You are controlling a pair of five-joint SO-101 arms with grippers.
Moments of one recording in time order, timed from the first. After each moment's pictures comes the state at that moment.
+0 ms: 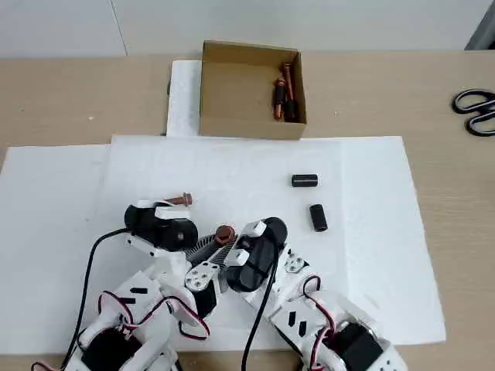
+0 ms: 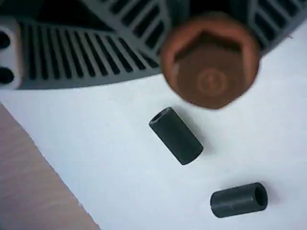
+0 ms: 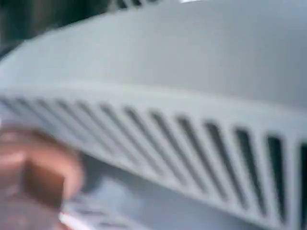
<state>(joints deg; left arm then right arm) 35.2 -103.8 78.6 62.4 28.2 -45.1 -103.1 81.8 56.7 6.2</state>
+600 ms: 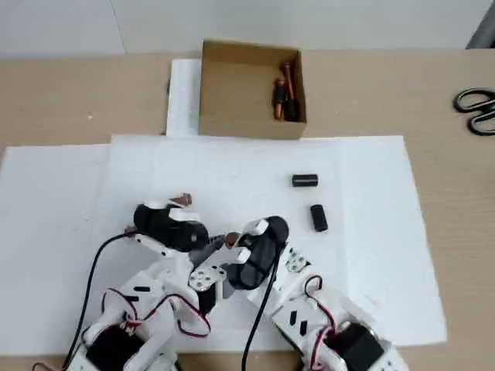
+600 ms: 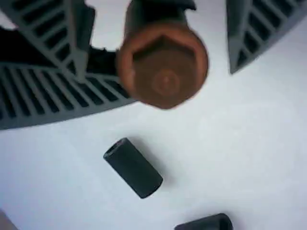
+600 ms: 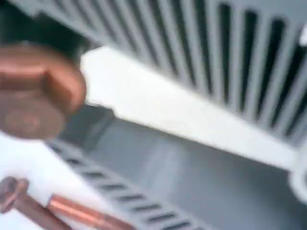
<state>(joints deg) 34.7 -103.7 81.7 63.3 23.3 -44.9 -103.0 81.8 56.8 6.3</state>
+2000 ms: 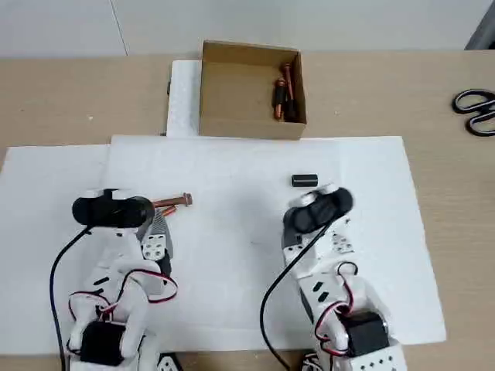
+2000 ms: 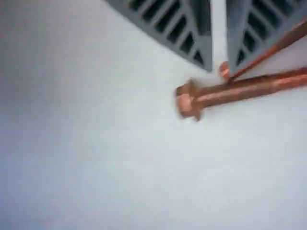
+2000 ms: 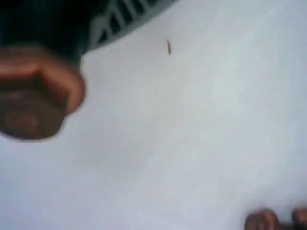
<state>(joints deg) 3.3 -103.5 84.7 62.0 11.6 -20.0 -97.2 82.4 56.8 -2.1</state>
